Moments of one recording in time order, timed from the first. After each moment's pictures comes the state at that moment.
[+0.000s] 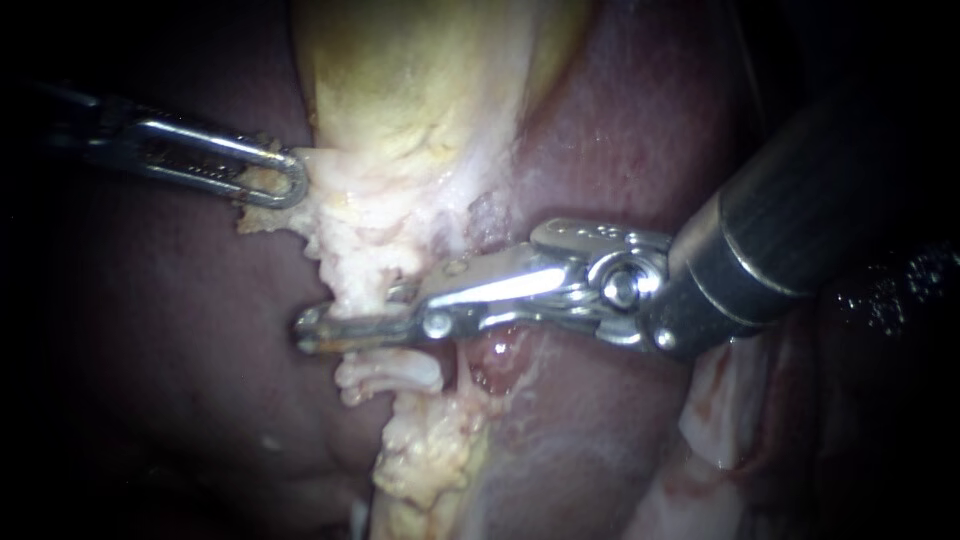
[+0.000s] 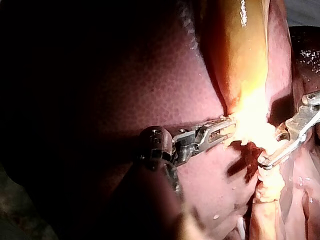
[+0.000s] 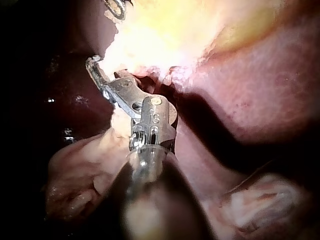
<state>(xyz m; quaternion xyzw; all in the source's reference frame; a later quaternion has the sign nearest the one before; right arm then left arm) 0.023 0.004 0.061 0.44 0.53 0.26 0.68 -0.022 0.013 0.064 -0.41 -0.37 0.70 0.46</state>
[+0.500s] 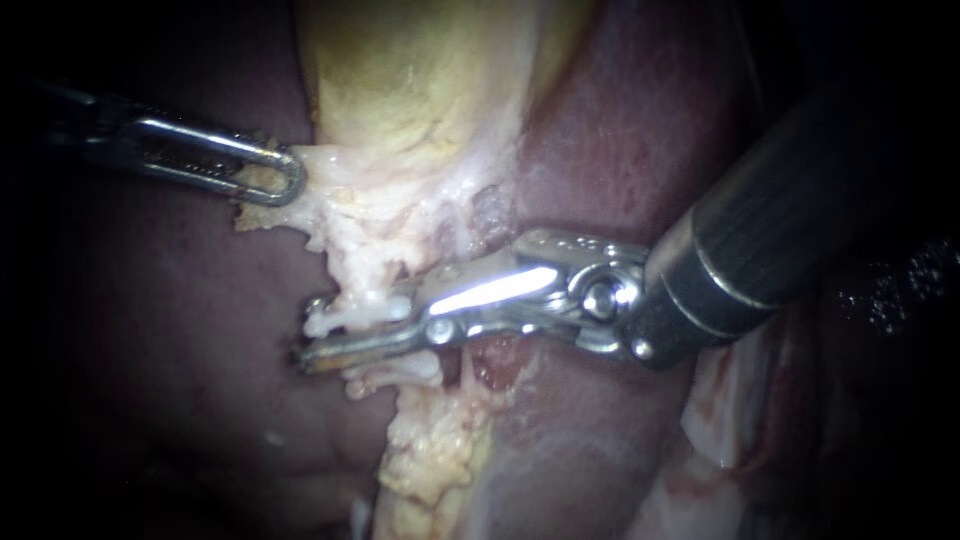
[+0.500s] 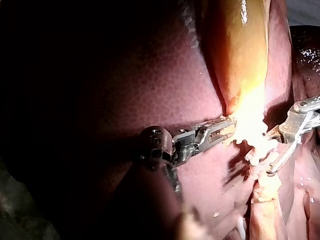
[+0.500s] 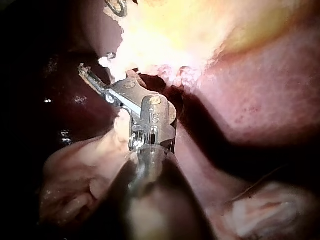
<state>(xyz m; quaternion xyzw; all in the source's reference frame) 0.025 0.003 0.065 0.44 0.54 0.25 0.67 -0.022 0.013 0.064 -0.41 -0.37 0.70 0.46</state>
